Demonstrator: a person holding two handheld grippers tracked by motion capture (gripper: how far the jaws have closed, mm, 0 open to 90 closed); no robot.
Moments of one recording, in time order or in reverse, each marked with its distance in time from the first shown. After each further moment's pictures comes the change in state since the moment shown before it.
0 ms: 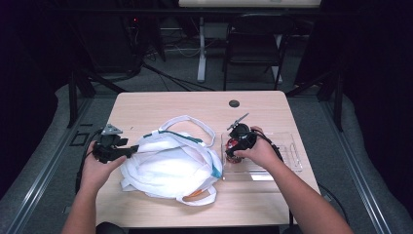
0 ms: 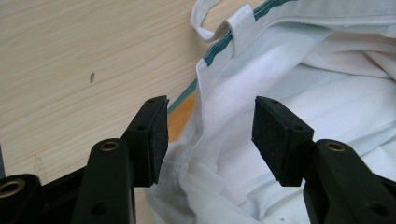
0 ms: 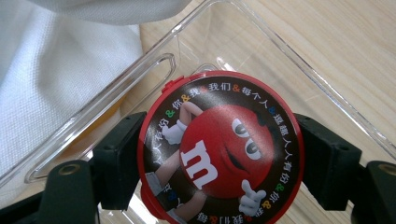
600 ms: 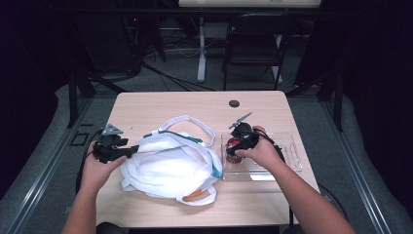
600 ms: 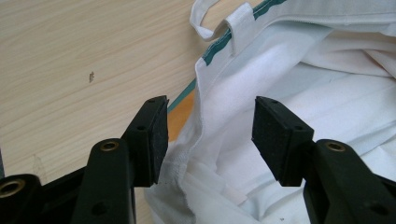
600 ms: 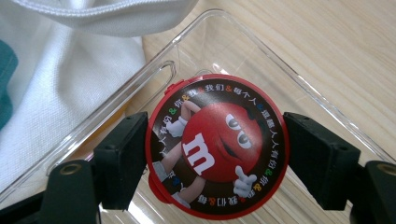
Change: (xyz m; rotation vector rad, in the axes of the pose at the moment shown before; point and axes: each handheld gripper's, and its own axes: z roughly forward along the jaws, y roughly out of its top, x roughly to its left) left arm -0.001 0.000 0.001 0.000 0.006 0.000; right arm 0.001 -0.002 -0.012 -0.034 -0.009 0.018
